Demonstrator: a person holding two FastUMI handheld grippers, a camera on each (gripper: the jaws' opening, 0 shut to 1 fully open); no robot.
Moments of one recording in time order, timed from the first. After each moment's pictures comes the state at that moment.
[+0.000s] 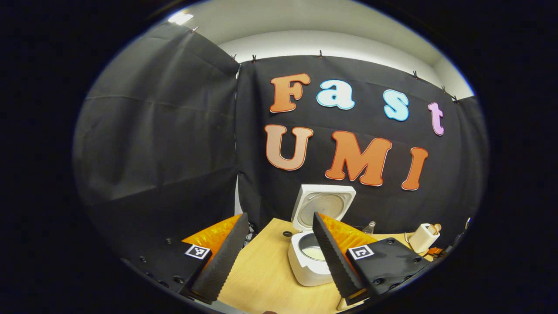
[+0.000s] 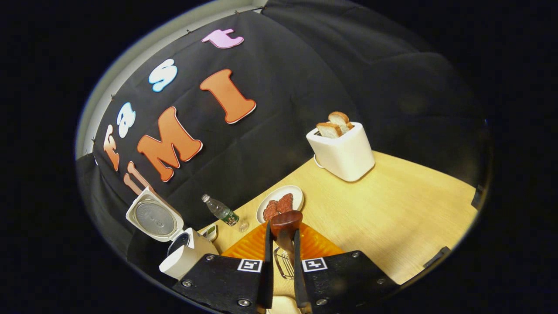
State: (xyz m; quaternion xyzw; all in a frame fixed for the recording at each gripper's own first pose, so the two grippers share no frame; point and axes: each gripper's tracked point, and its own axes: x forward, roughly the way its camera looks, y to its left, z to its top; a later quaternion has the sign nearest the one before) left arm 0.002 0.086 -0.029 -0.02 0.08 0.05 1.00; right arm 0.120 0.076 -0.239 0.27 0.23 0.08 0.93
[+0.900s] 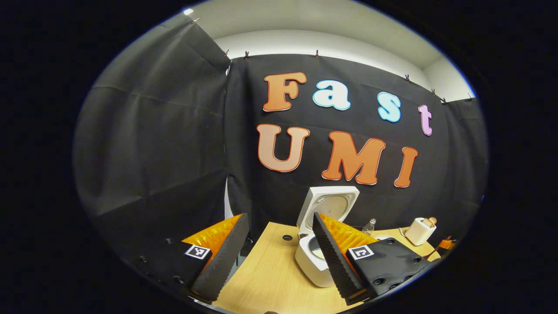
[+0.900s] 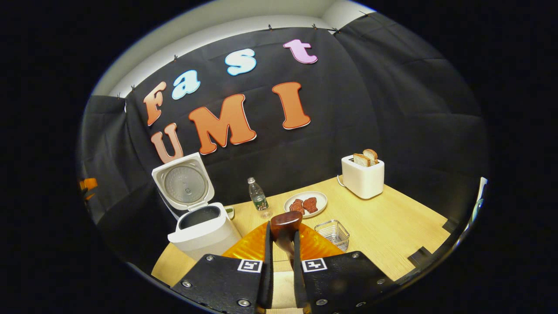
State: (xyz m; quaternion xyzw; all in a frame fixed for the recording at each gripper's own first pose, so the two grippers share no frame) left arm 0.039 0.158 -0.041 -0.02 0.09 -0.02 1.00; right arm -0.024 0.165 -0.169 0.12 0.16 0.13 0.97
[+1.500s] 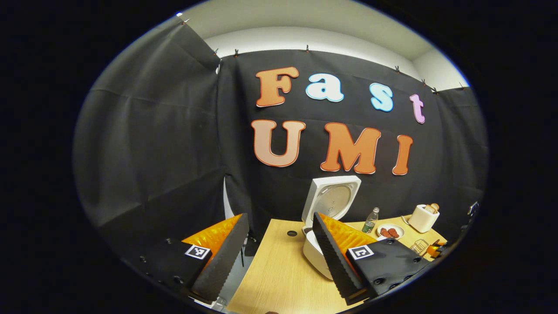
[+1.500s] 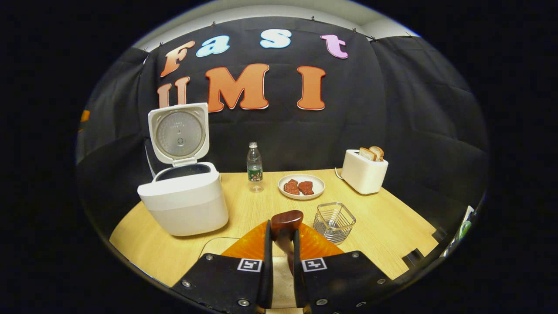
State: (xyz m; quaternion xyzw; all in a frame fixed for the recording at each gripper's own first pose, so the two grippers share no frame) left arm 0.044 0.182 -0.053 0.00 0.09 -0.04 0.99; right arm -0.039 0.202 -0.248 -0.02 0.18 0.12 0.98
